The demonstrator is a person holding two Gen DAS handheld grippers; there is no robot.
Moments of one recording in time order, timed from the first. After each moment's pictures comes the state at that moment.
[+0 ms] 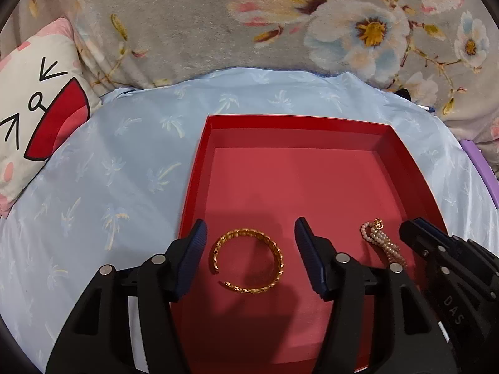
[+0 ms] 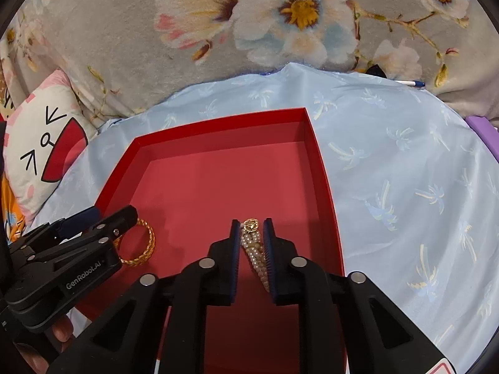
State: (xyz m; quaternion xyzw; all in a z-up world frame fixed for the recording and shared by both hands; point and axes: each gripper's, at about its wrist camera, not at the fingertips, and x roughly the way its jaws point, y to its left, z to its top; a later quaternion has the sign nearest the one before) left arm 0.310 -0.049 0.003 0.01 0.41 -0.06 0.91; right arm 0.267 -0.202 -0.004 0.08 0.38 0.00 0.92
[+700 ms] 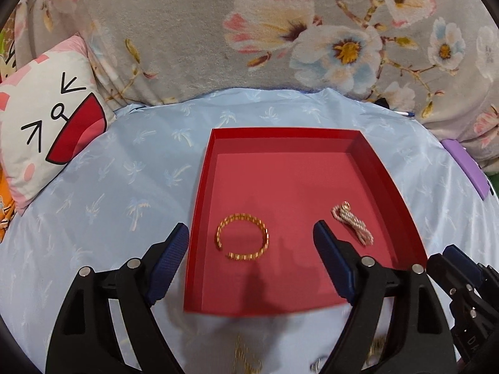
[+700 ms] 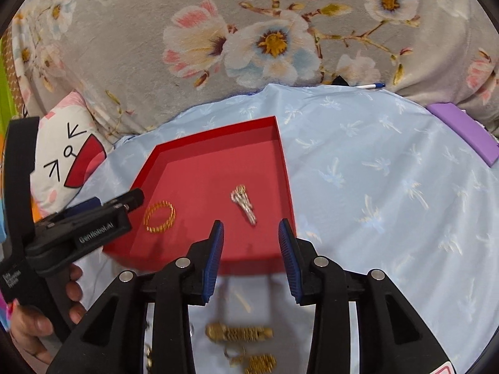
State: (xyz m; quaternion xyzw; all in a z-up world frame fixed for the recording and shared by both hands) left arm 0.241 -0.047 0.037 0.02 0.37 -0.07 0.93; right arm 0.155 -0.218 0.023 0.11 0.35 -0.01 0.93
